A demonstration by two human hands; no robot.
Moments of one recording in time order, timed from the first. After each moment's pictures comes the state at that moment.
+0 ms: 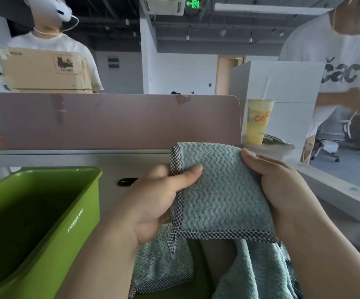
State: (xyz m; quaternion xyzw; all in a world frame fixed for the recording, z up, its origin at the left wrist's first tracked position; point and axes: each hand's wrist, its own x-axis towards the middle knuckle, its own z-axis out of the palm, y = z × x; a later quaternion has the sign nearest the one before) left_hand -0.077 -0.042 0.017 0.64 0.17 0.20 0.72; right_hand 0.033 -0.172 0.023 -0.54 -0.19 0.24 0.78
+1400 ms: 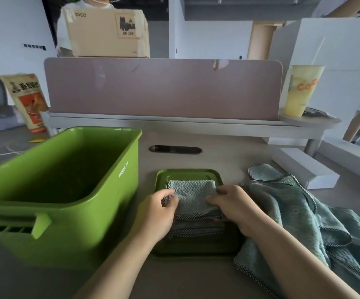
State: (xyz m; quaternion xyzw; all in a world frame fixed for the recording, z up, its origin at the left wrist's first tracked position) left_hand -0.122 0.003 -0.121 0.80 0.39 0.27 0.36; right_hand 0.024 -0.091 -0.113 -0.77 -0.24 0.27 0.52
